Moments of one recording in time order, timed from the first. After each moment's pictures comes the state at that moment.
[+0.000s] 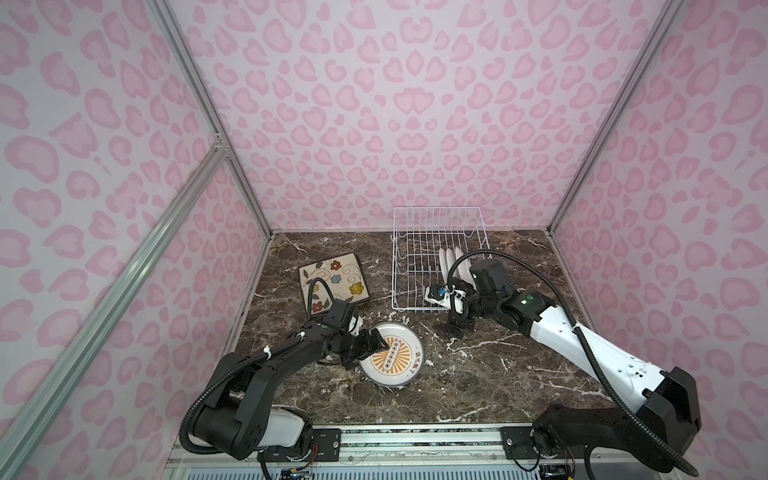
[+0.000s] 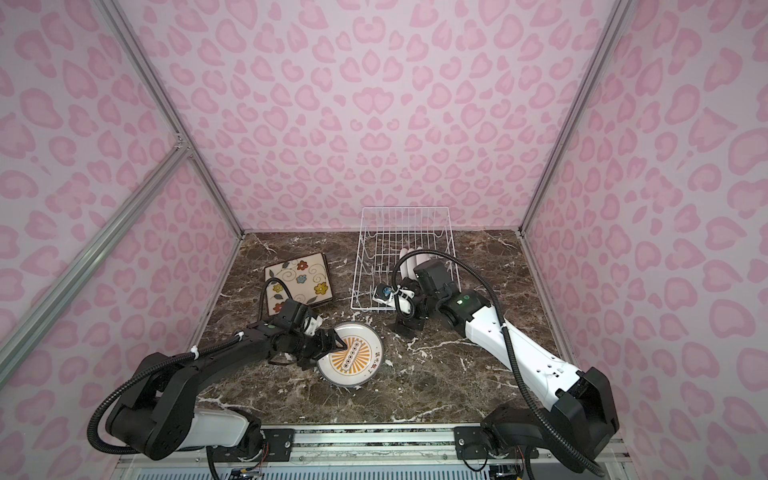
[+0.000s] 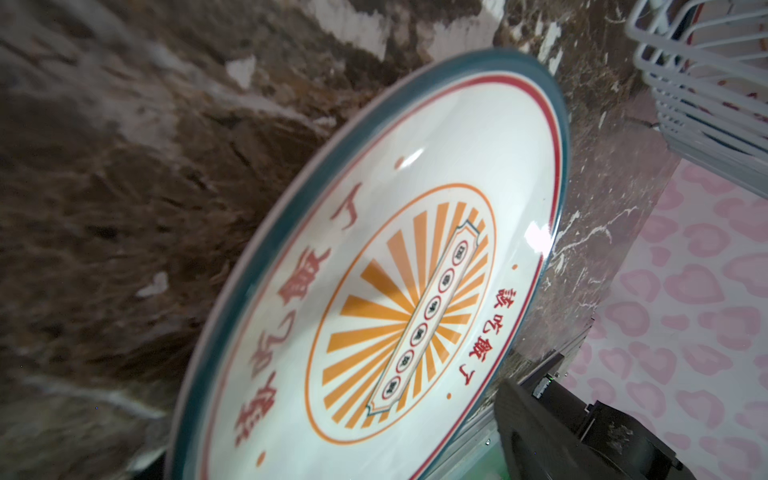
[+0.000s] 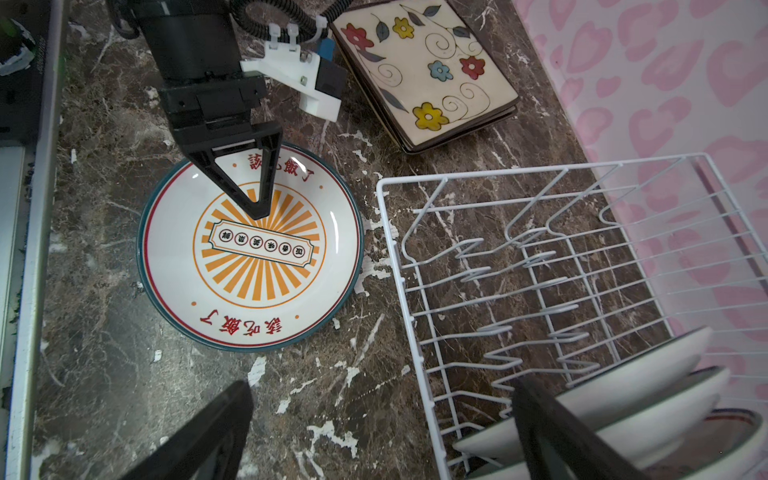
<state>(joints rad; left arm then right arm) -0.41 1.39 0.63 -0.42 0.50 -0.76 0.60 1.31 1.08 -0.57 -0.33 -0.68</state>
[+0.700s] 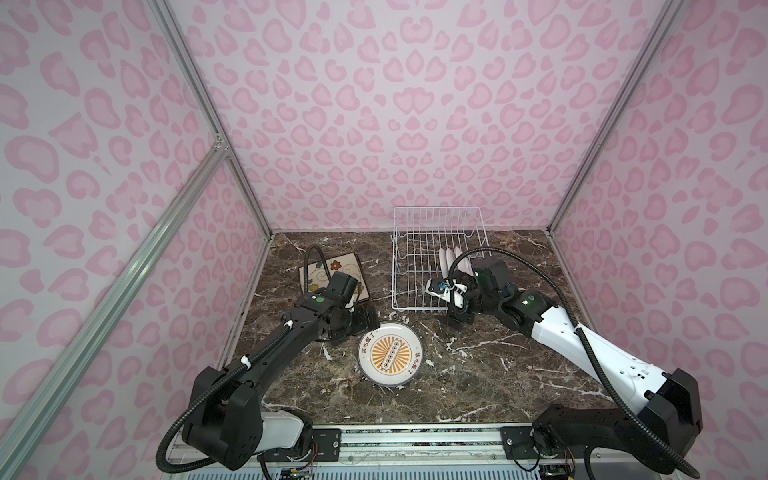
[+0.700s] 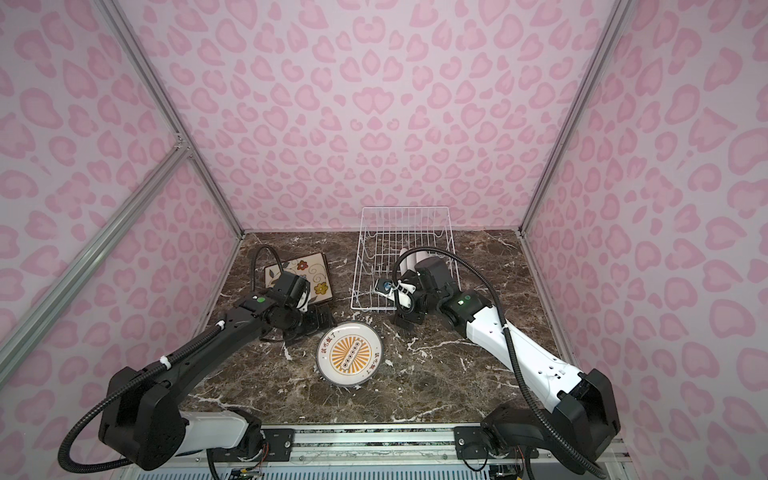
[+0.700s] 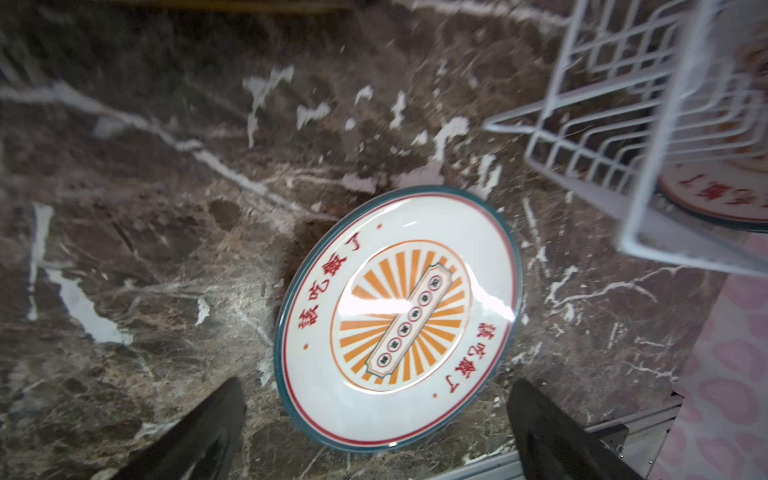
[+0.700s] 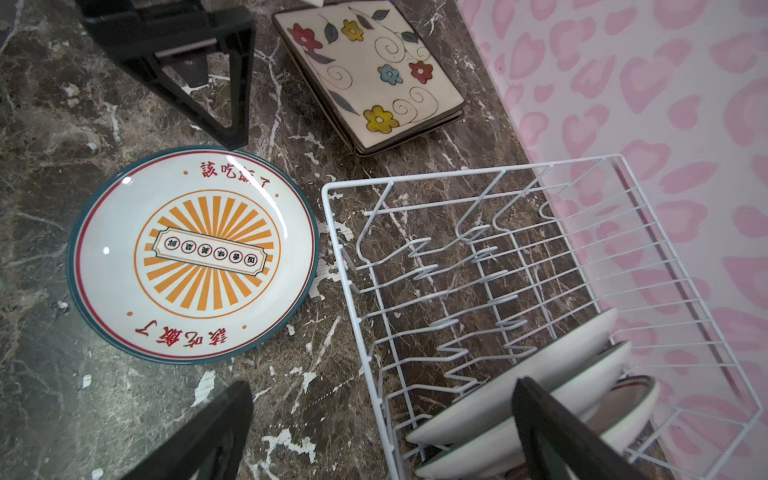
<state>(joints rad) -0.42 1.34 1.04 -0.84 0.21 -0.67 0.60 1.30 1.08 -0.48 -0.24 -0.66</state>
